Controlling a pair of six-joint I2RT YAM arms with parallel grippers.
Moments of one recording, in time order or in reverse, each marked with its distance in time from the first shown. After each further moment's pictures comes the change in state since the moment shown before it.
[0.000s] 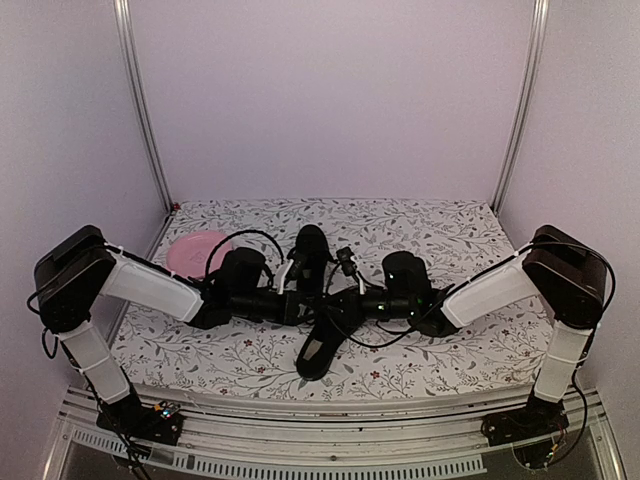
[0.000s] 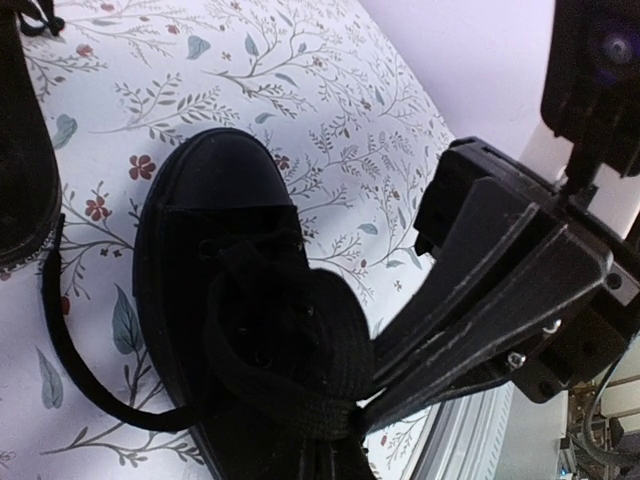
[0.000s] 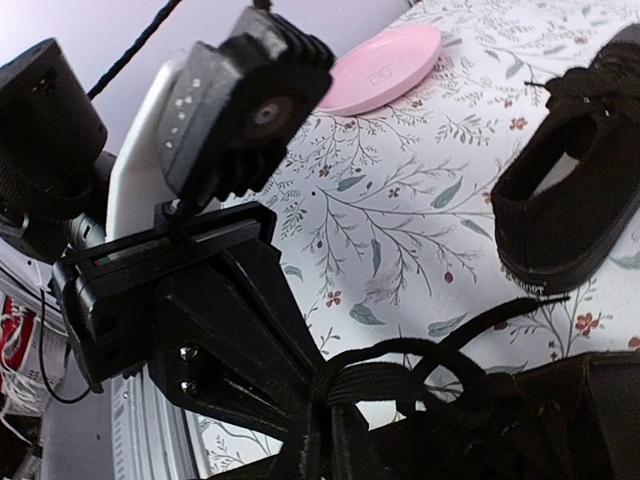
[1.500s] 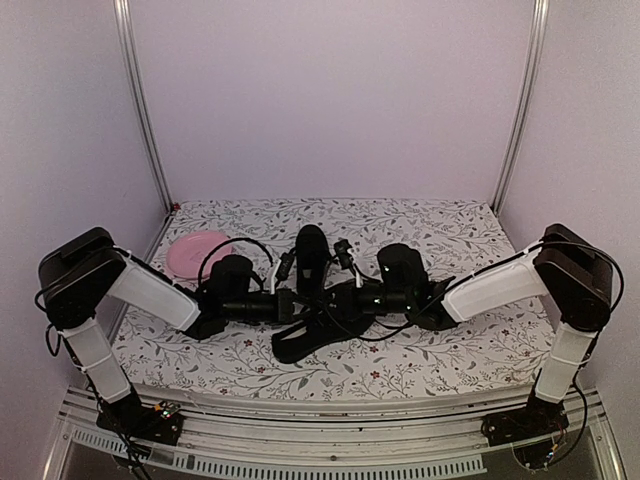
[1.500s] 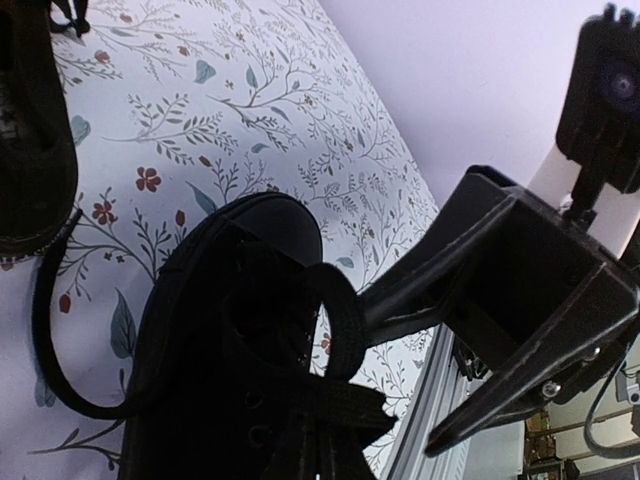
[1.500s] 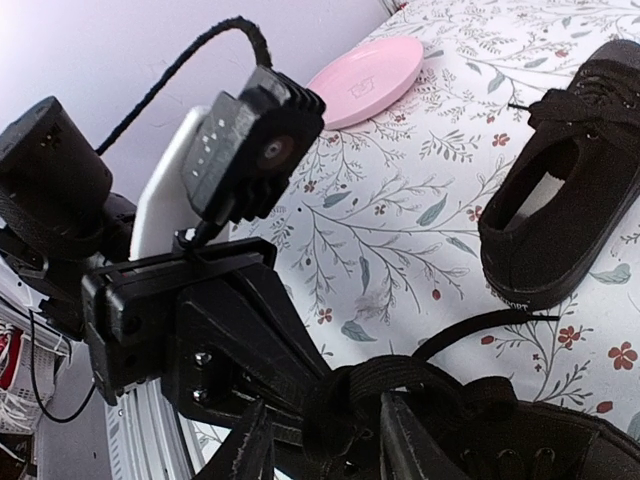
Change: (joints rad) left arm 0.026 0.032 -0.105 0.274 0.013 -0.172; right arm 0.015 -0.044 0.055 -0.119 0.077 -0.013
